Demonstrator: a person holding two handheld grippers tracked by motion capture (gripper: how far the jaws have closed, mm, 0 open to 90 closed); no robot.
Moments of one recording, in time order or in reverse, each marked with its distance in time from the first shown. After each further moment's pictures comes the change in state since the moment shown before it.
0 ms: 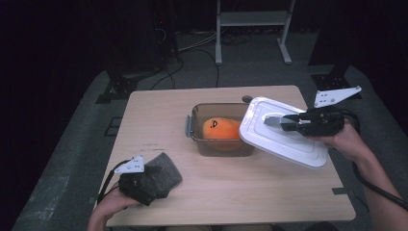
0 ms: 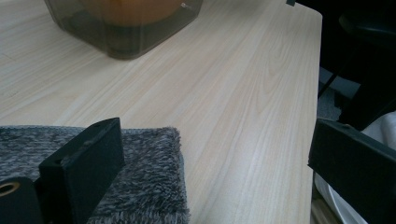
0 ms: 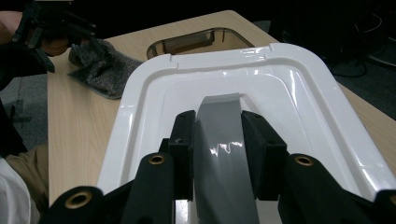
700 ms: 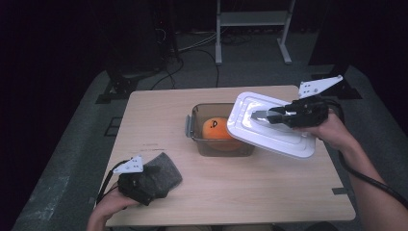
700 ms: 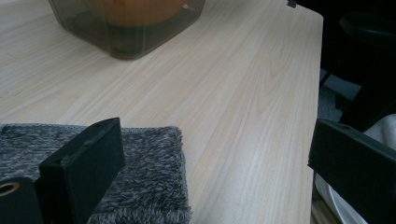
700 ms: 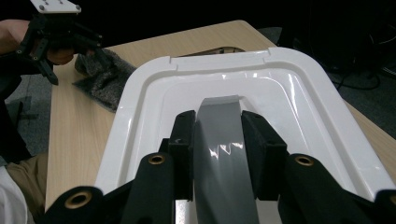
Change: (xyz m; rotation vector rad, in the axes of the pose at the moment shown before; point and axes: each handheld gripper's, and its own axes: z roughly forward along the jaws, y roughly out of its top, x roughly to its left) left arm 0.001 -0.001 -0.002 -0.005 0.005 -0.003; right arm -0.002 0.033 0.026 0.002 0.040 -0.037
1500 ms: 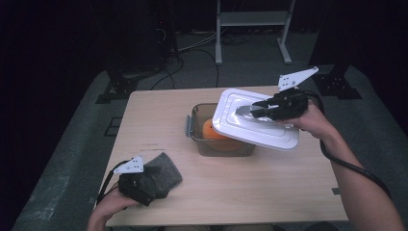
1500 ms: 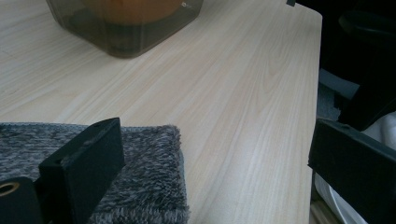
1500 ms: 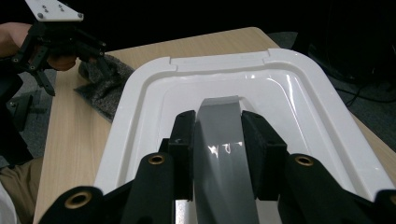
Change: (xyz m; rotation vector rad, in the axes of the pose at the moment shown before) left arm 0.000 0.000 0.001 0.005 -0.003 0.004; right arm -0.009 0.027 0.039 0.010 0.056 -0.051
